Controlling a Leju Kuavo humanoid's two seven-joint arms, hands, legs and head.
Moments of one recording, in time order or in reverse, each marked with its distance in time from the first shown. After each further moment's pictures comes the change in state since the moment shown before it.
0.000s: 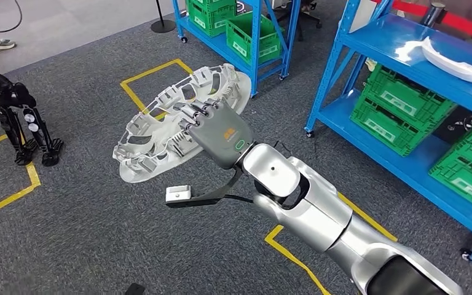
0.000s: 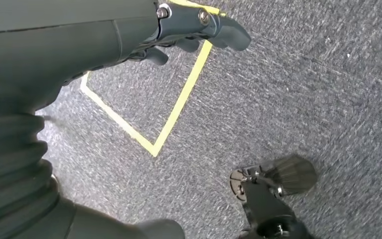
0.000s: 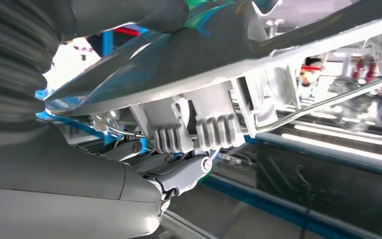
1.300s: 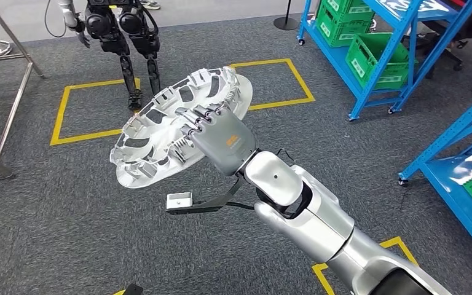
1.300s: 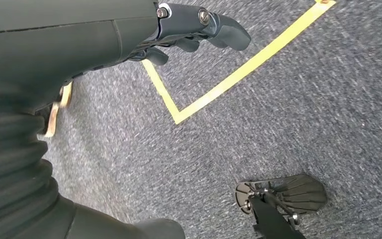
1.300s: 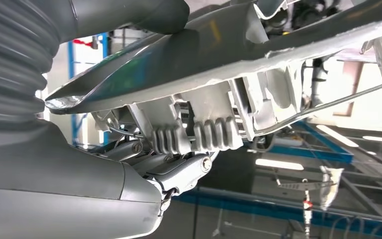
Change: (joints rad) left arm 0.013 0.004 0.006 -0.002 -0.015 0.009 -0.010; right arm 0.068 0.015 -0.042 -0.047 0.053 0.022 -0.016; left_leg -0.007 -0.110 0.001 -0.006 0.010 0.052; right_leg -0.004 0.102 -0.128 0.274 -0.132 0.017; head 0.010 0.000
